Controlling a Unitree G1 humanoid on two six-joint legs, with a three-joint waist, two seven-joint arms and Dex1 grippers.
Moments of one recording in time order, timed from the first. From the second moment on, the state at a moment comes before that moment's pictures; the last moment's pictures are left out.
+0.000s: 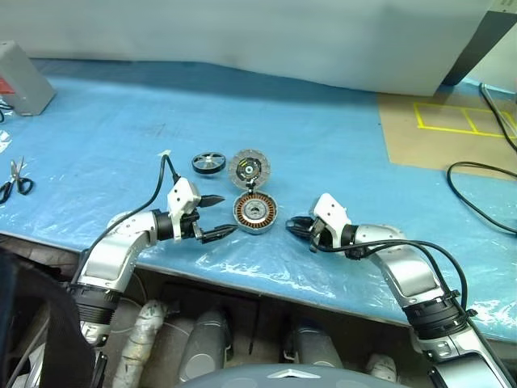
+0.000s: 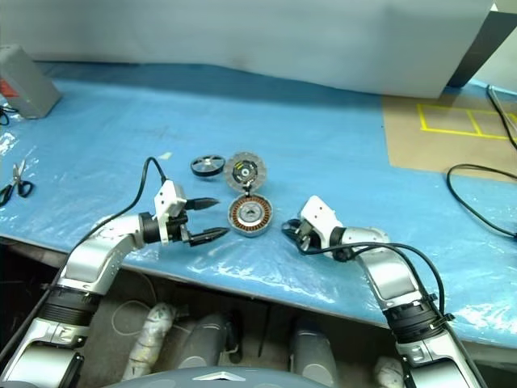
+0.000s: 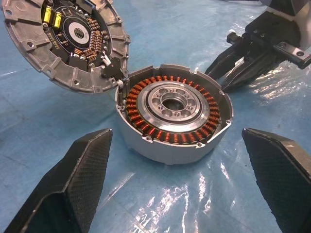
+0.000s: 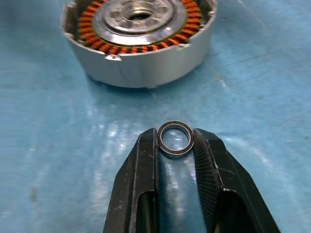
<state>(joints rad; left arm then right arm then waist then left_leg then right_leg) -0.29 0.51 -0.07 0.02 -0.35 0.30 -1.04 -0.23 -0.51 0.20 -0.16 0.18 0.52 0.86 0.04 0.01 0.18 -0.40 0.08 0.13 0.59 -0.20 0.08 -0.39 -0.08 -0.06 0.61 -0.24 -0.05</state>
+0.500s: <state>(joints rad) -0.27 0.51 -0.07 -0.07 -0.37 0.30 -1.03 -0.53 -0.41 0.31 -0.01 0.21 0.55 0.90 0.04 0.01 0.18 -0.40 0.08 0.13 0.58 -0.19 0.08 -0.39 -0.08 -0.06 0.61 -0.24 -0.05</state>
